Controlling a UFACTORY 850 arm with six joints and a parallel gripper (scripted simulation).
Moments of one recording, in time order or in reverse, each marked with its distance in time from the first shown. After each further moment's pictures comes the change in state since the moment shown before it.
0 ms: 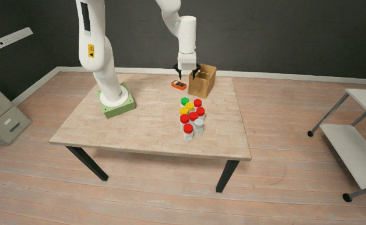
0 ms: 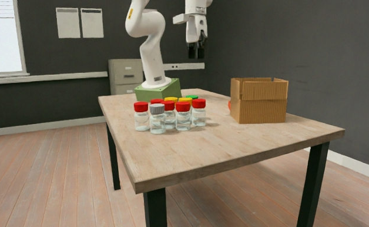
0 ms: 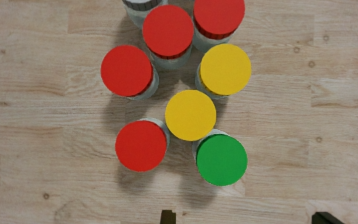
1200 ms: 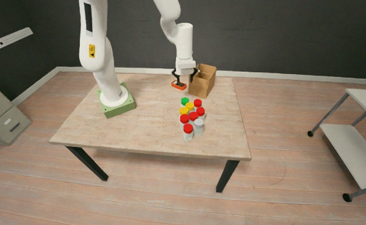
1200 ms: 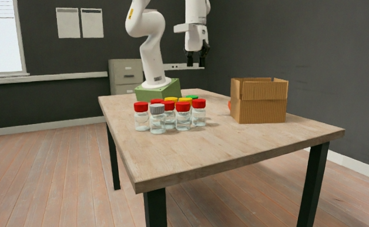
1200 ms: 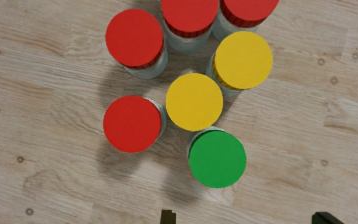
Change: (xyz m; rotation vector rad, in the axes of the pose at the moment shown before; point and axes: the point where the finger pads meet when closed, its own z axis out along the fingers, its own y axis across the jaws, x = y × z) arm -0.008 0.014 0.035 0.006 0.004 -0.212
